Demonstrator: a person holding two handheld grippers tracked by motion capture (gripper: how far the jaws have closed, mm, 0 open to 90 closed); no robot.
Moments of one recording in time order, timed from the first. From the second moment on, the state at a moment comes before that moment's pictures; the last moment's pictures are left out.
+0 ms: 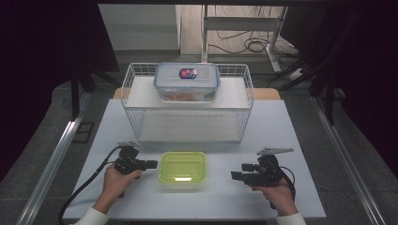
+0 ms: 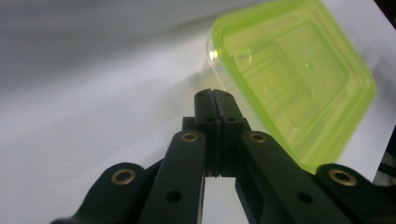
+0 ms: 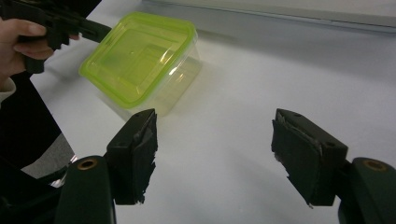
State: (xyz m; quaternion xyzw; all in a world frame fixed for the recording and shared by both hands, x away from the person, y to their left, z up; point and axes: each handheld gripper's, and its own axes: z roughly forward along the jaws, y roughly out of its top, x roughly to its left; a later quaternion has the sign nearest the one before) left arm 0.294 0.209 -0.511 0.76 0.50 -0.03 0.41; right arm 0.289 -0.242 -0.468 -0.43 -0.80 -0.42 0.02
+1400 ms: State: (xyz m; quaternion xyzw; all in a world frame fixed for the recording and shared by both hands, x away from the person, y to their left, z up) left arm 0.269 0.201 -0.490 0.74 0.50 -0.05 0.45; right arm 0.291 -0.185 -0.469 -0.41 -0.79 -0.46 0.01
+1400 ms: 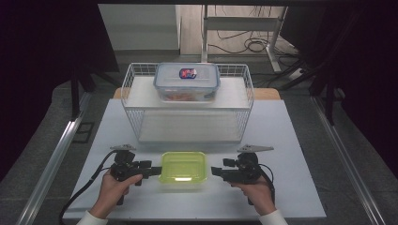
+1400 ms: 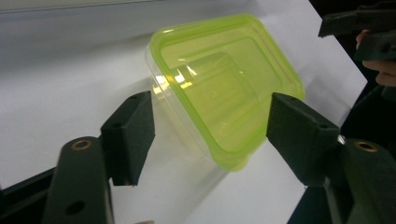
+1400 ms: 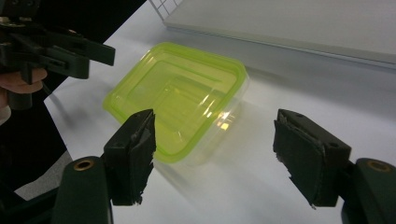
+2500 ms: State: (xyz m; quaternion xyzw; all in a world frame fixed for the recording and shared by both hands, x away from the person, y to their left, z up) left arm 0.295 0.188 -0.522 0.72 0.51 -0.14 0.44; right arm 0.319 -0.146 -0.511 -0.45 -0.77 -0.44 0.08
